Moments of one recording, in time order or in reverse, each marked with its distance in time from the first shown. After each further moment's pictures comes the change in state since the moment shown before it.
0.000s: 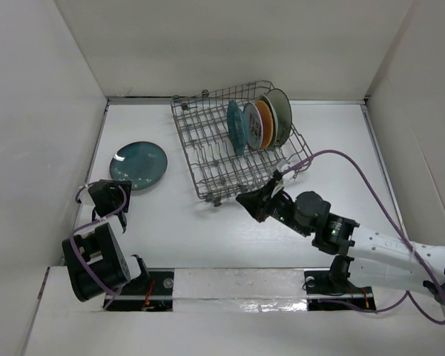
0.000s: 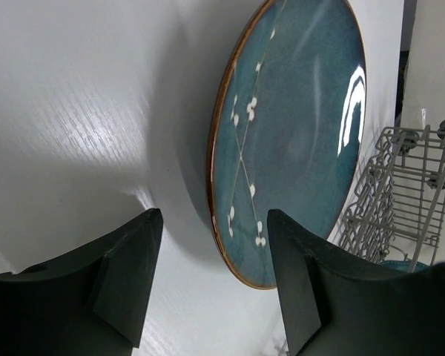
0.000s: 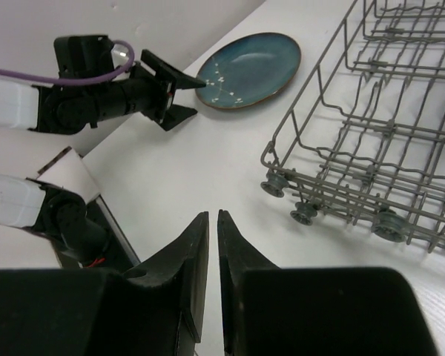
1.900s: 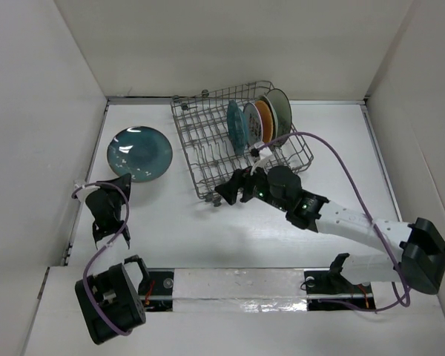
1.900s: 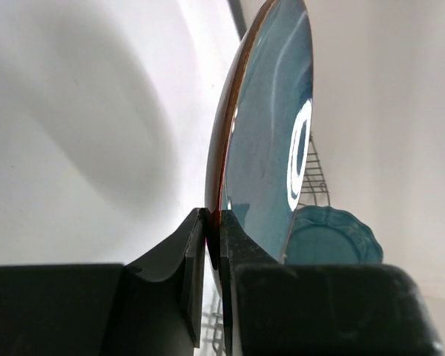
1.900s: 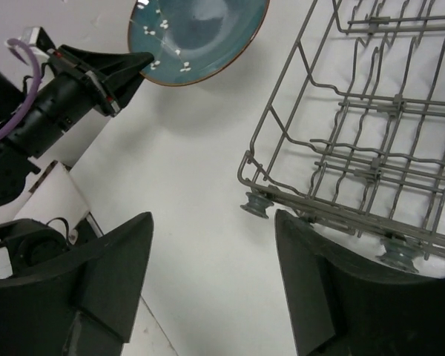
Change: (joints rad) left arm -0.008 -0.274 -0.115 0.206 0.136 -0.063; right arm -0.195 0.299 0.127 0.048 -0.206 0.129
